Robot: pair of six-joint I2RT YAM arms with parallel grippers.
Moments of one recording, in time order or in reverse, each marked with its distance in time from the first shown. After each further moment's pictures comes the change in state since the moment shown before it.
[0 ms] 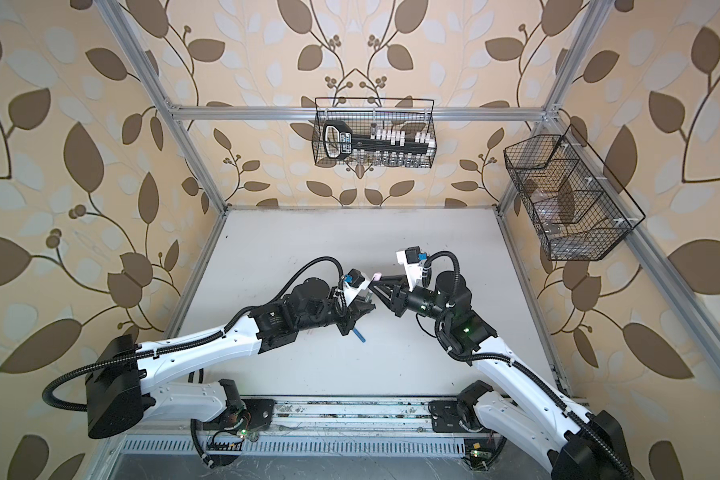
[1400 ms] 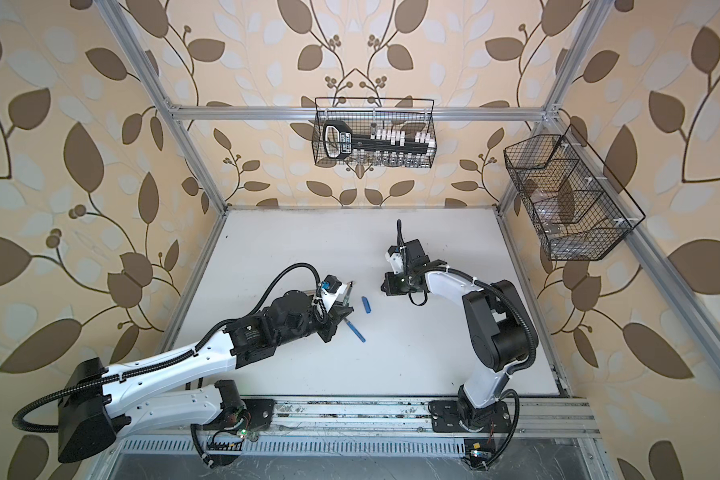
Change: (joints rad) left arm 0.000 -0.208 -0.136 -0.105 -0.178 -0.071; right arm -0.154 0.834 0.436 -0.578 0.193 -0.300
